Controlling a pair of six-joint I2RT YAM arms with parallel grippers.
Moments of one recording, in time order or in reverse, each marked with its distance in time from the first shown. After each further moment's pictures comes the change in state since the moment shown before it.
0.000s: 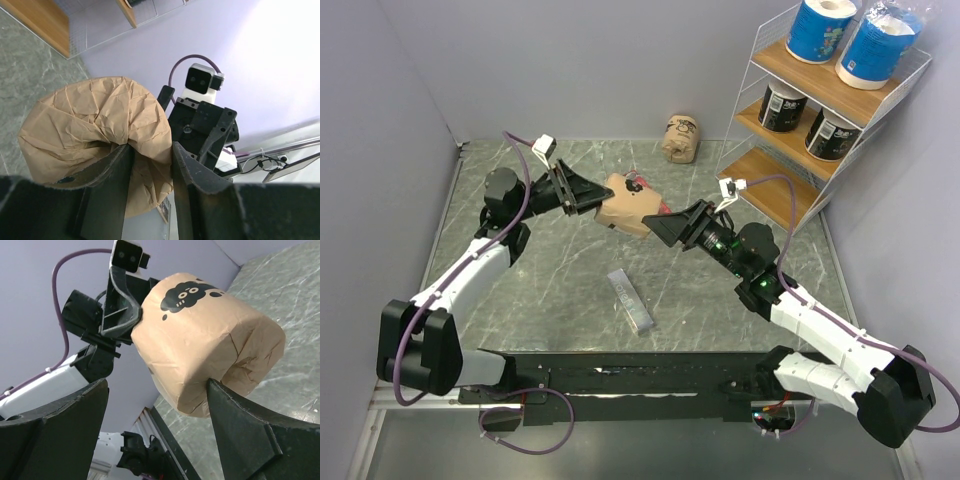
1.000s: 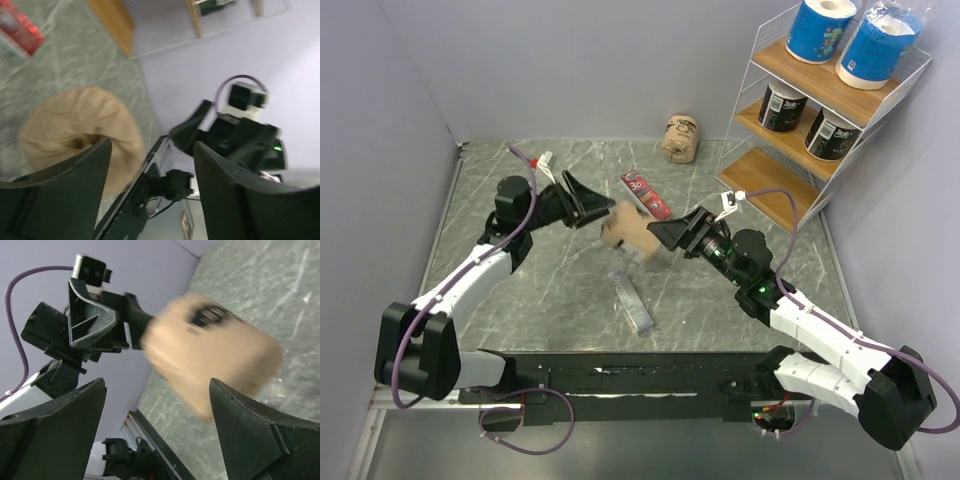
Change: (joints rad) left arm -0.026 -0.031 -0.051 -0.220 -0.164 0.191; right arm -0.002 -0.019 -0.074 -0.076 0.112 0.035
